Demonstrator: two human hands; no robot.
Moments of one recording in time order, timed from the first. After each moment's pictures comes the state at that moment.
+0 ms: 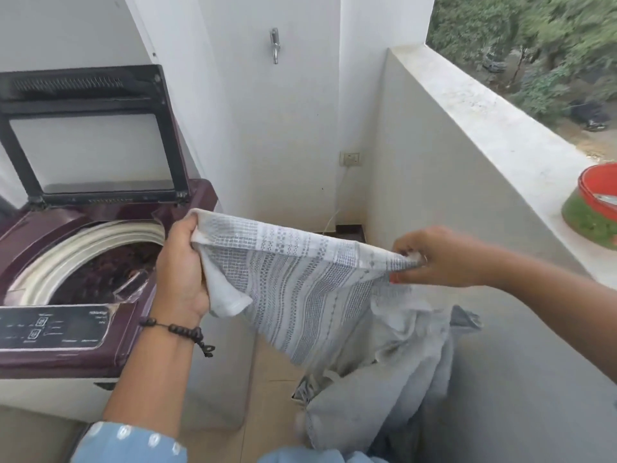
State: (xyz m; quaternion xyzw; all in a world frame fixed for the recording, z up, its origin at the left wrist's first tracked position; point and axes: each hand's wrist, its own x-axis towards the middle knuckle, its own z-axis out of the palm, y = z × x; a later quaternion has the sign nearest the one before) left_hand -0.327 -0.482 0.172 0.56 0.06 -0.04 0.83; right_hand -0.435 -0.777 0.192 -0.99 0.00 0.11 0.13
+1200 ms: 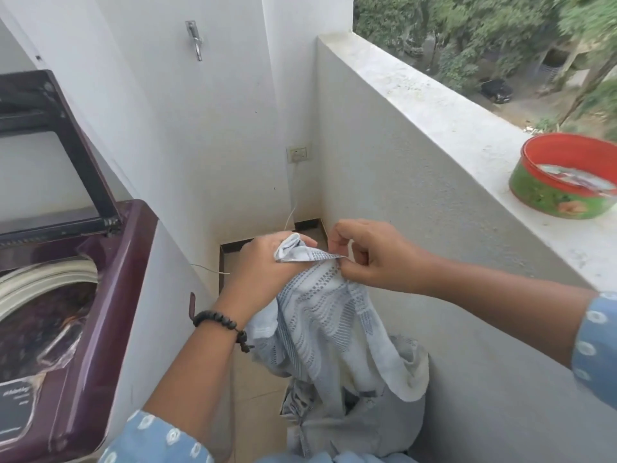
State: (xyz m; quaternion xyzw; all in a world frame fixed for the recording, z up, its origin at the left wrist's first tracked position) left_hand -0.317 -0.581 0.145 0.80 -0.33 -0.16 0.47; right_hand -0.422 -0.756 0.161 -0.94 -0.07 -0.10 0.32
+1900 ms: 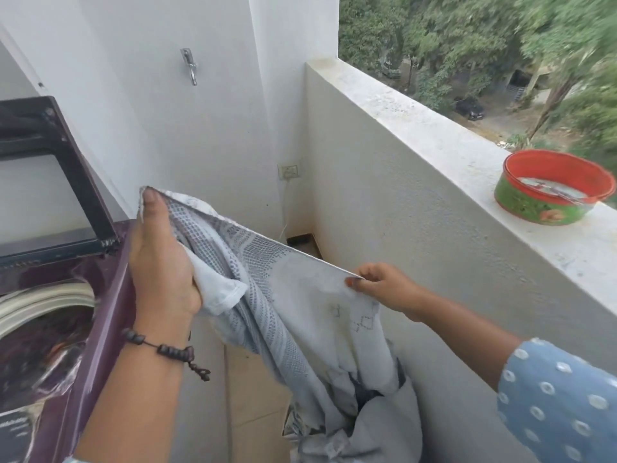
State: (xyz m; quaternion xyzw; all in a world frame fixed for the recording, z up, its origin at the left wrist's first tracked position) left_hand -0.289 -0.530 0.201 0.58 -0.01 0.01 0.82; right_hand -0.415 -0.776 0.074 -0.81 0.23 0.01 0.54
